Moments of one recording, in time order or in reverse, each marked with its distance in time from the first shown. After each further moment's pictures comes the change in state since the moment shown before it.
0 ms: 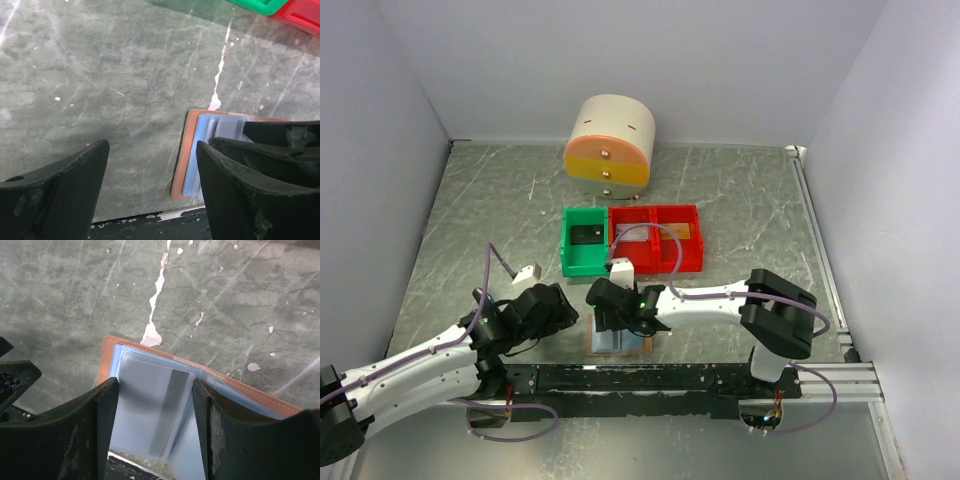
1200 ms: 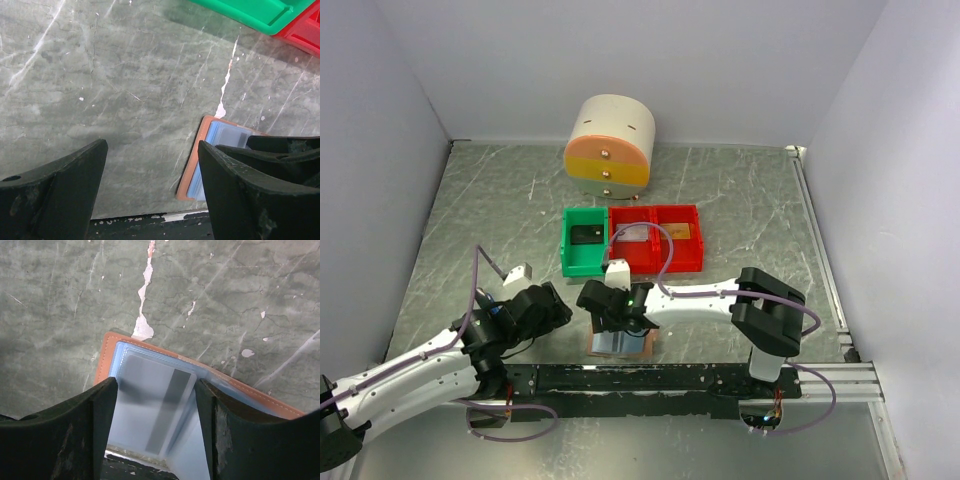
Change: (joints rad) left arm 0.000 -0.068 0.015 -0.088 -0.058 -0.033; right arm 0.015 0.042 0.090 -0.148 0.024 0.052
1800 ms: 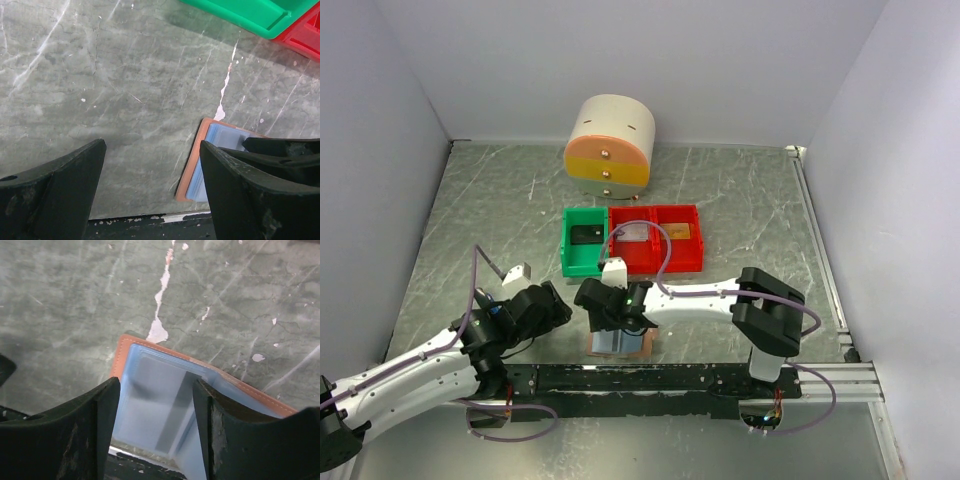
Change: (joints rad) left arm 0.000 -0.003 0.006 -0.010 -0.012 -0.009; right arm -0.004 -0.014 0.018 0.020 -0.009 -0.020
